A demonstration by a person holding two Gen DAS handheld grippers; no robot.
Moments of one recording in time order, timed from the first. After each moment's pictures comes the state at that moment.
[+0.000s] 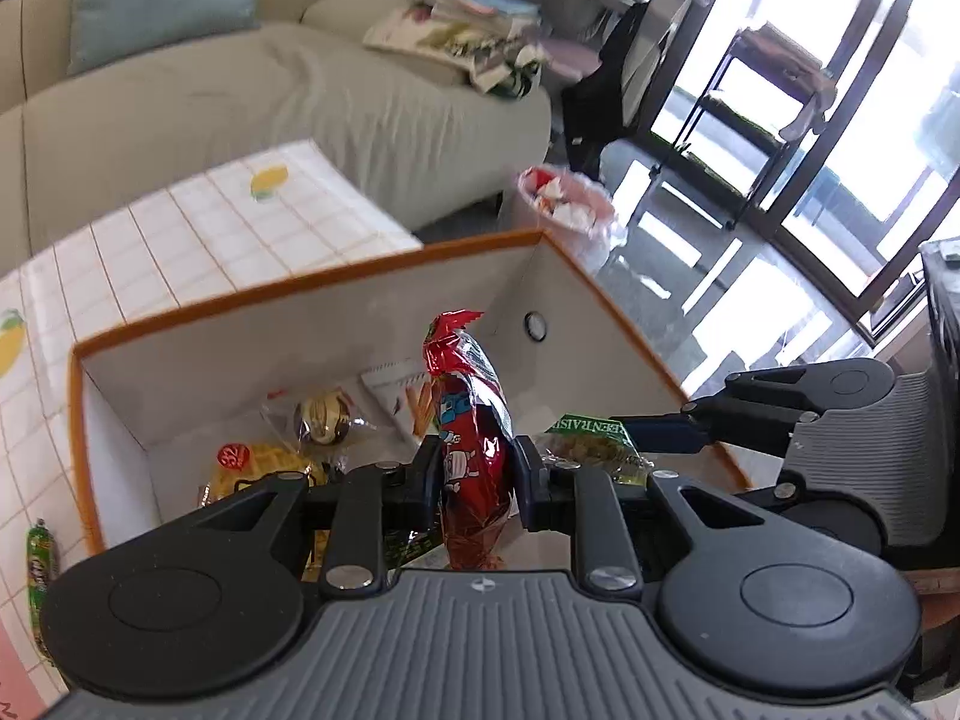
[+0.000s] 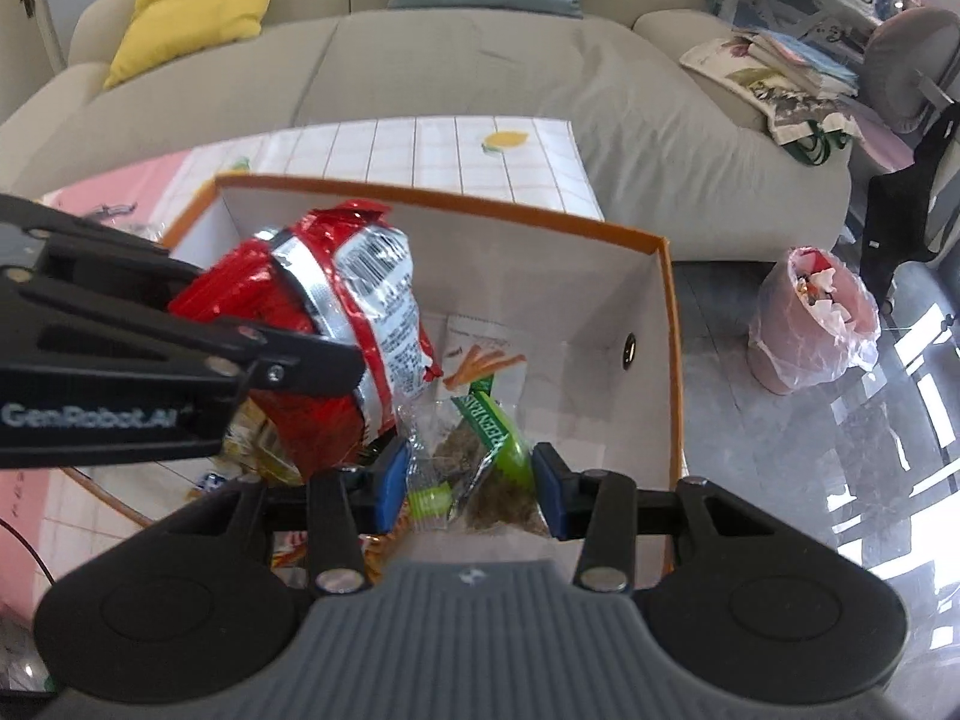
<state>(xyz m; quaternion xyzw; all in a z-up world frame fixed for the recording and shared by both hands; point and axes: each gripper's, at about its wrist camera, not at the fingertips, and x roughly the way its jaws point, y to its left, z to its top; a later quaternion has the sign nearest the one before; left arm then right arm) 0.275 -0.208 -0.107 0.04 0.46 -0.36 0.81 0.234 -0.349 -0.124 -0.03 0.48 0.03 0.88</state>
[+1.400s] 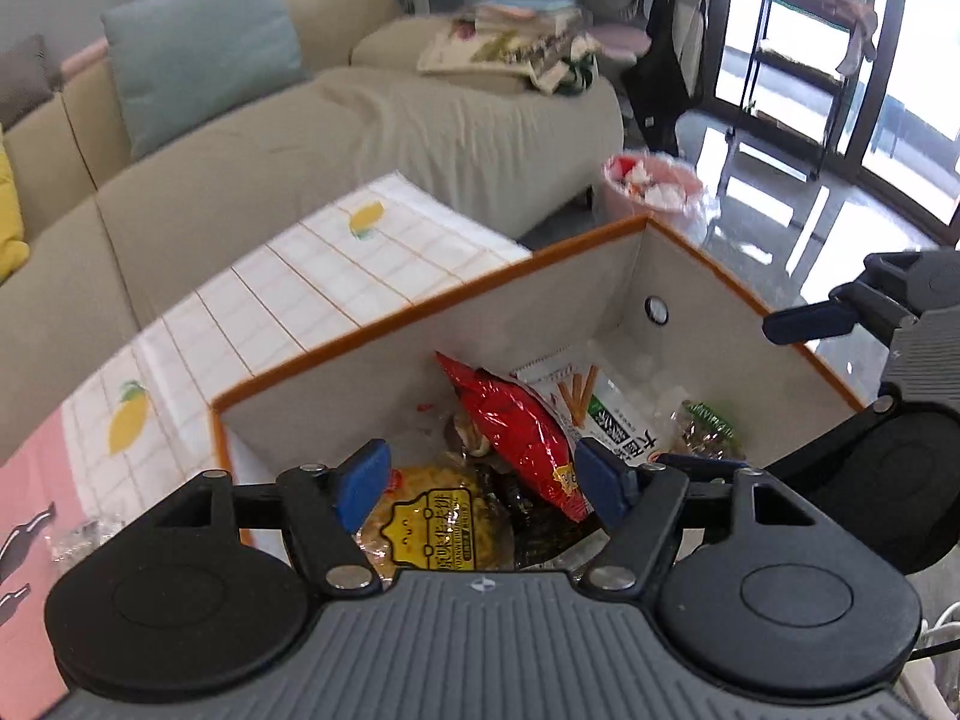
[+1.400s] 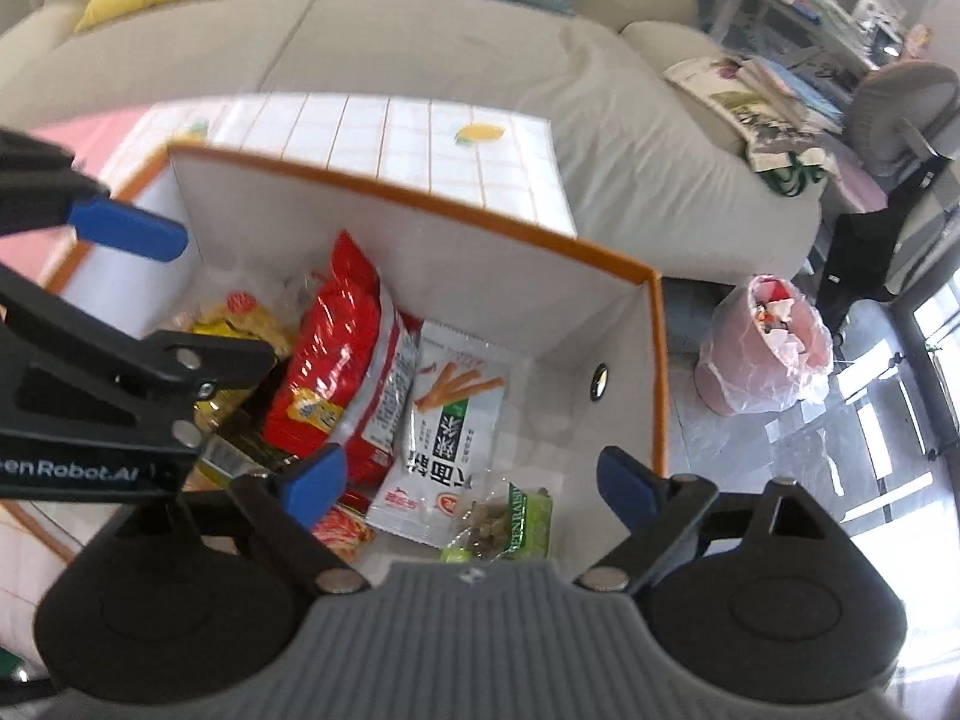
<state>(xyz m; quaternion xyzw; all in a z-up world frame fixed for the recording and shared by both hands) 0.262 -0.189 -0.087 0.16 0.40 -0.29 0.85 0.238 -0.327 -0.115 -0.09 0.46 -0.02 0.88</state>
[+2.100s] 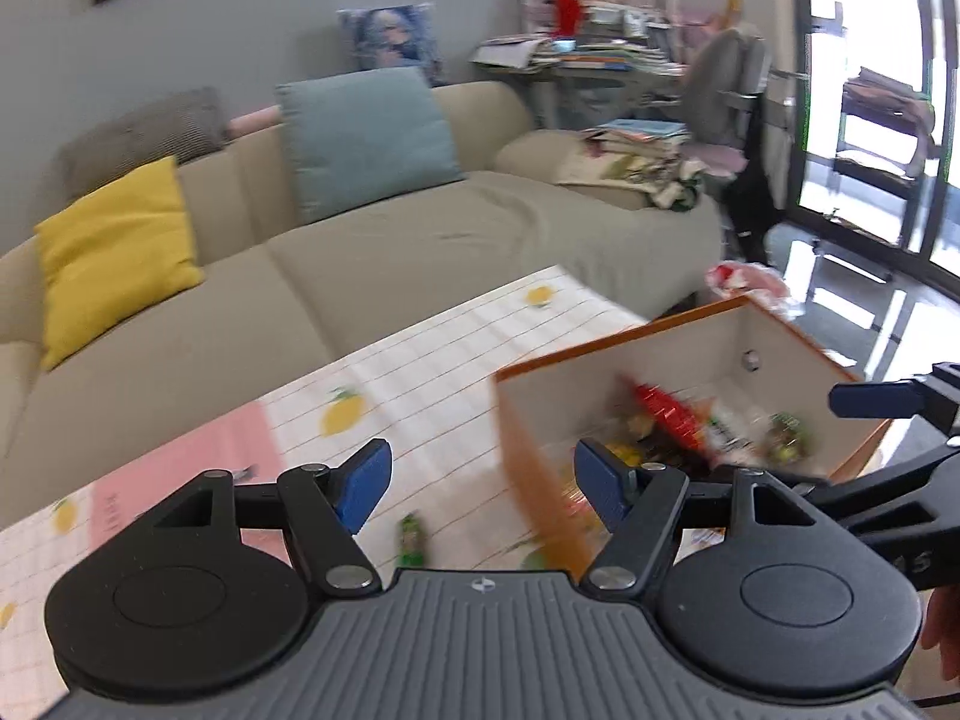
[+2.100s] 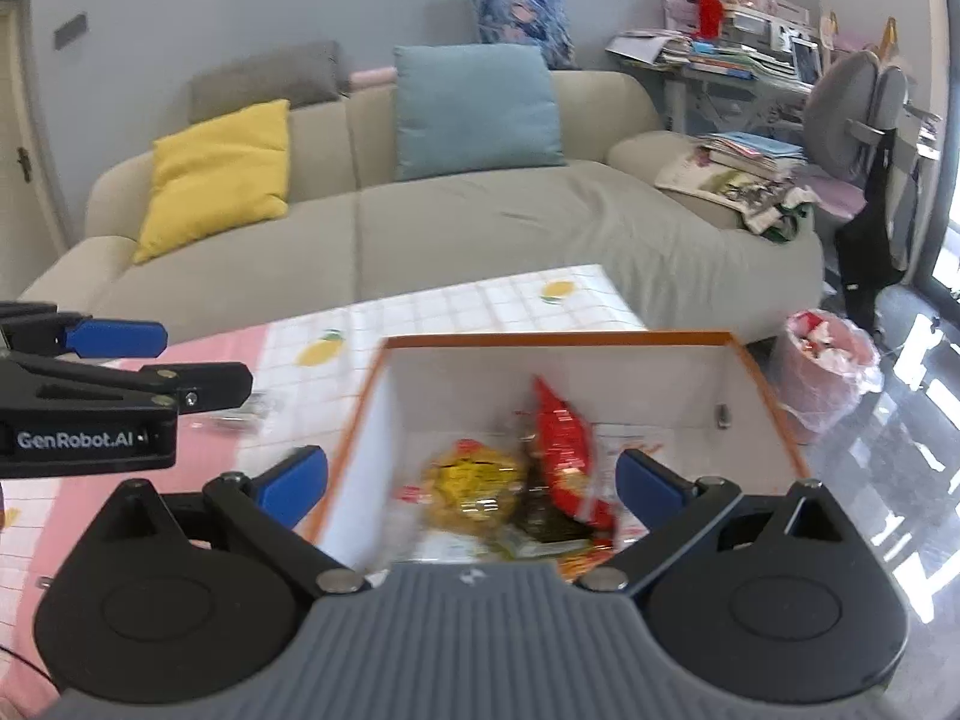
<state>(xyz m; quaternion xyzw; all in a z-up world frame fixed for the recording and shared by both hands) 0.186 -0.048 -0.027 0.13 0.30 -0.19 0.93 0.144 -0.217 -0.067 0.06 0.31 0.00 0.95</state>
